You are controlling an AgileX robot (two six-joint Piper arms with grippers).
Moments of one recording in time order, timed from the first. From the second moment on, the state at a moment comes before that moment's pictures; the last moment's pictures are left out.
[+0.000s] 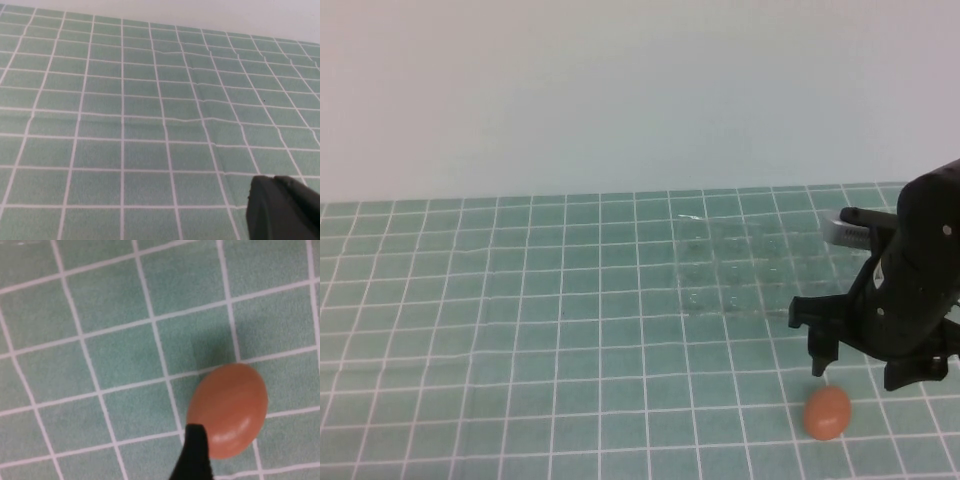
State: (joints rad) right arm 0.50 1.71 -1.14 -0.02 0.94 0.68; left arm -0.14 0.00 0.00 0.01 0.37 -0.06
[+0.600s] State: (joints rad) right arm 0.48 1.85 -1.14 0.10 0.90 0.62; left arm -0.14 0.00 0.00 0.01 0.37 -0.06
